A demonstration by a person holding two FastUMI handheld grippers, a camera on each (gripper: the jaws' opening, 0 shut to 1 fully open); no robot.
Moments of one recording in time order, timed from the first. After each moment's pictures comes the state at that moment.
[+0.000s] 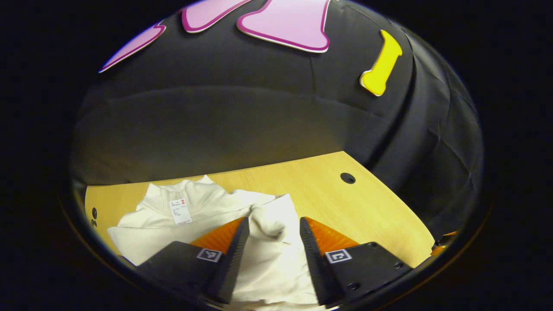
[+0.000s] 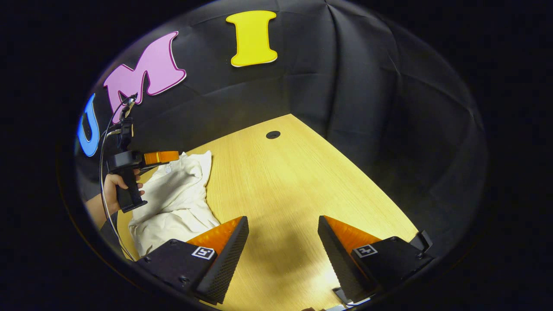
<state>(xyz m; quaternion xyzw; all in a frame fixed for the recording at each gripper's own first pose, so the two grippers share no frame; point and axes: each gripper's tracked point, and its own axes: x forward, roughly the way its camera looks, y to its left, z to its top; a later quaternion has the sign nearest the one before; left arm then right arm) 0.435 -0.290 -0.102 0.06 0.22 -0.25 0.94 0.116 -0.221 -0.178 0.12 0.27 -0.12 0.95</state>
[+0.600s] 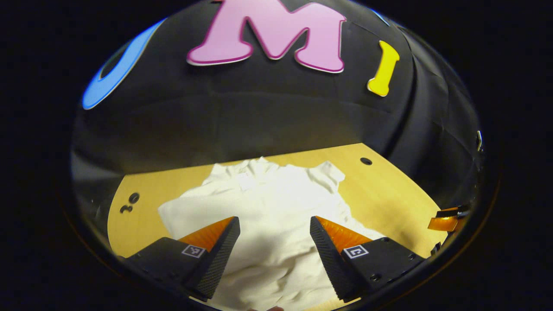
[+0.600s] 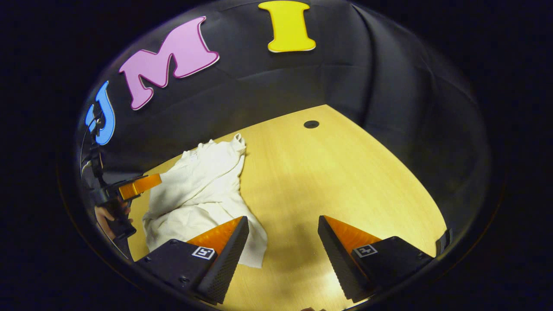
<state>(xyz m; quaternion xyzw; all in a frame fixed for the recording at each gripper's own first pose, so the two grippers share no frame) 0.328 -0.110 -0.113 0.07 0.22 -0.16 0.96 0.150 -0.125 -0.200 0.12 0.30 -0.03 0.95</state>
